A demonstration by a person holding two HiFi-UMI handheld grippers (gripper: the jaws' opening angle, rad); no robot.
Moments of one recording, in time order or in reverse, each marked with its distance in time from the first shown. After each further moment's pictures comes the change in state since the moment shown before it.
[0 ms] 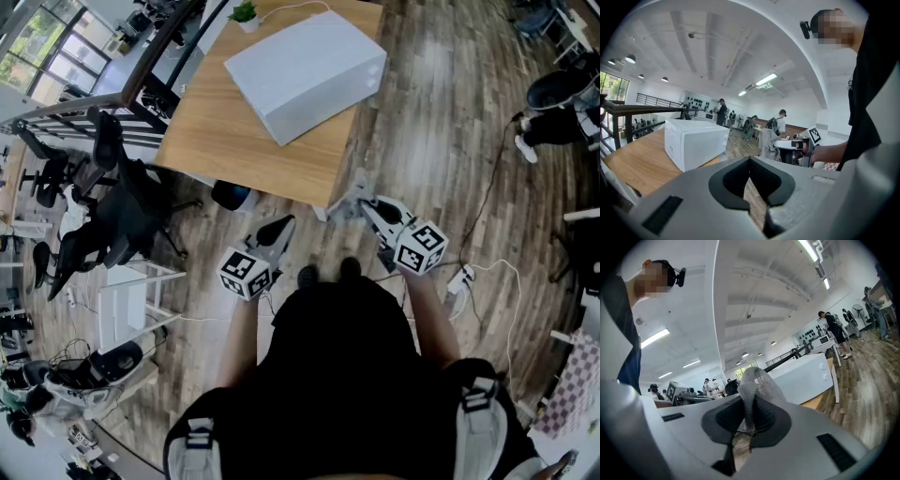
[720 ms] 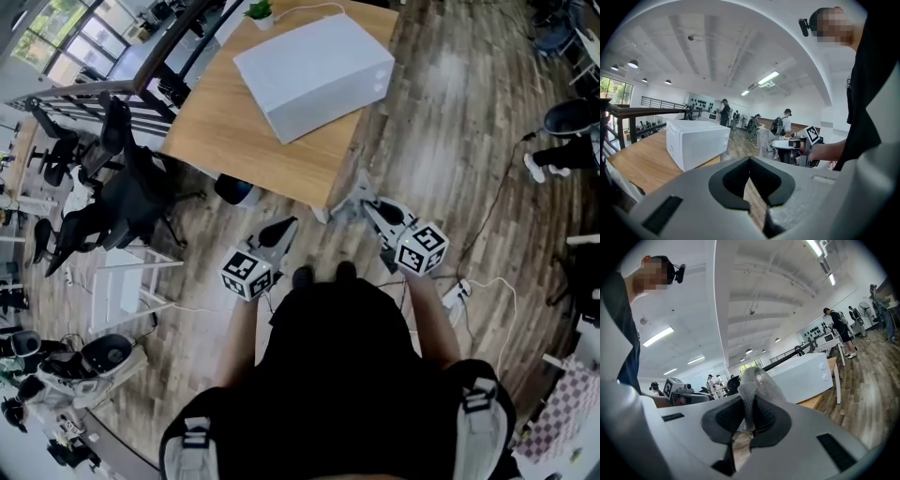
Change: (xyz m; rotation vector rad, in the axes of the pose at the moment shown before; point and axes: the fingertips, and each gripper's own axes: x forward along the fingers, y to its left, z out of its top) left arm 0.018 -0.026 0.000 0.006 0.005 0.057; right arm -0.016 -0.027 0.003 -0.029 0.048 0.047
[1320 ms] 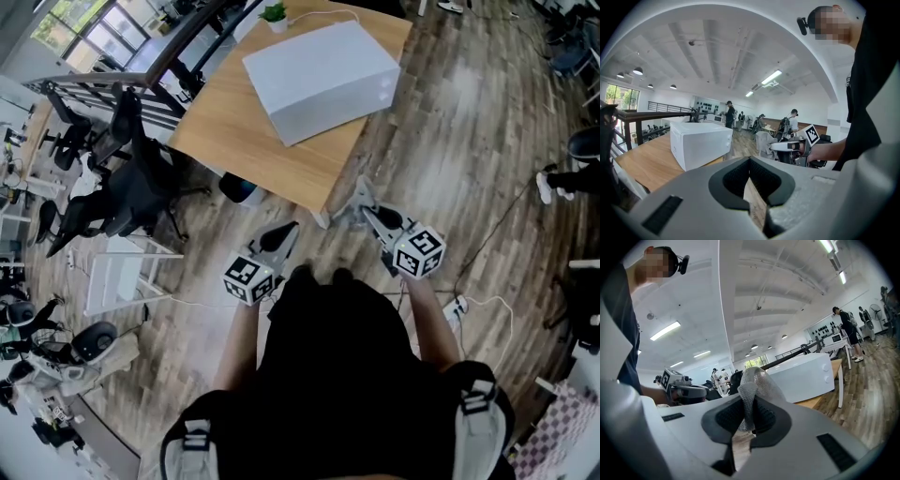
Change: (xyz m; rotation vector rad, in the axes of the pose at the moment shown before) left arm 0.012 -0.026 0.005 0.007 -0.013 0.087; right arm -0.011 -0.017 0.001 -0.076 0.066 0.057
